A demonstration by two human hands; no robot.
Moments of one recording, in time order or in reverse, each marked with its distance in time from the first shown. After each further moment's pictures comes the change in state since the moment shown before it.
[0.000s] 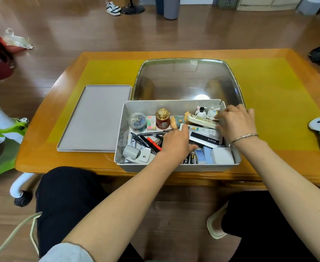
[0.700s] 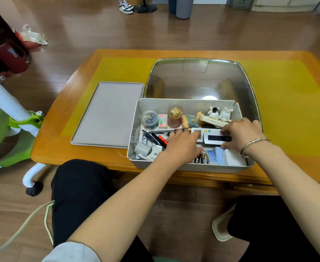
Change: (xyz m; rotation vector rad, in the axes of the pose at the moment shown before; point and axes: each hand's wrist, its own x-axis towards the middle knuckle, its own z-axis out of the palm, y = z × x) left_hand -0.016 -0.016 -0.011 0.052 -0.095 0.080; right_hand -0.009 -0.013 -0.001 -0.084 -0.316 -0.117
